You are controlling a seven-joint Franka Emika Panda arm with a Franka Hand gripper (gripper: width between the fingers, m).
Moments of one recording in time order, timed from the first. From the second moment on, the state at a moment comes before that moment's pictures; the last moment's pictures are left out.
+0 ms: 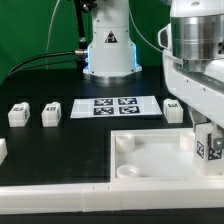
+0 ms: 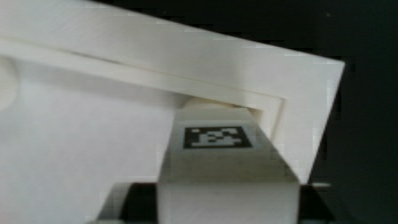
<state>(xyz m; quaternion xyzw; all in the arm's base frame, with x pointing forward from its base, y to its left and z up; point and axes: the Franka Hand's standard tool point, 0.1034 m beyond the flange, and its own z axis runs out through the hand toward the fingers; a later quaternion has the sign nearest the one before) 0.623 0.115 0.073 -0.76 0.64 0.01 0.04</state>
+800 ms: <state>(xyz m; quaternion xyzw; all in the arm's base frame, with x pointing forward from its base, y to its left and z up) 0.623 0.115 0.072 -0.67 0.74 0.02 0.05</state>
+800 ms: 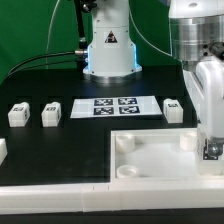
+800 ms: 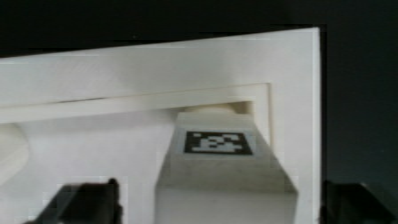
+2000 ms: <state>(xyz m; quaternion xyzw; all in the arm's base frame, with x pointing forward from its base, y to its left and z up) 0.623 0.114 0.070 -0.94 0.35 -0.01 0.05</state>
